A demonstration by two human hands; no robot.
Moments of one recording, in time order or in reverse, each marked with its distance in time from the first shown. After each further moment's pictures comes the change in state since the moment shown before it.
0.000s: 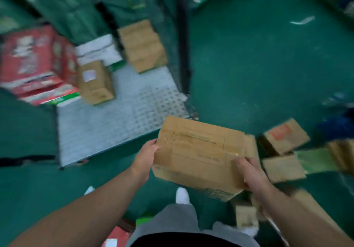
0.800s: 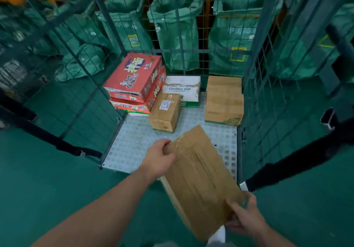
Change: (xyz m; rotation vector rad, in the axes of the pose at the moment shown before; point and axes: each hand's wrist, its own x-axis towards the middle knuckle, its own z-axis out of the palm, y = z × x) left_hand 0.103 0.188 -0.184 0.199 0.468 0.220; right_hand 0.128 -0.258 0.203 -0.439 -0.376 -0.056
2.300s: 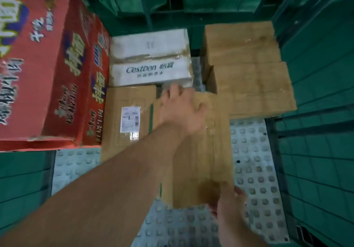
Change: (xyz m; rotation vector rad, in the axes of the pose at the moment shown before) left_hand 0.686 -0.015 0.107 0.631 -0.154 0.334; right_hand 0.482 -0.250 0.238 0.517 0.571 0.315
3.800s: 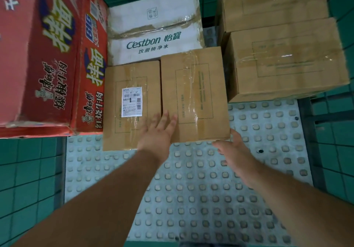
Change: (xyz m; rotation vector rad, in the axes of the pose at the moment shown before) left_hand -0.042 -0.132 0.118 0.550 -0.383 0.067; right_hand 0.097 -0.059 0.050 -0.444 -0.568 -0.211
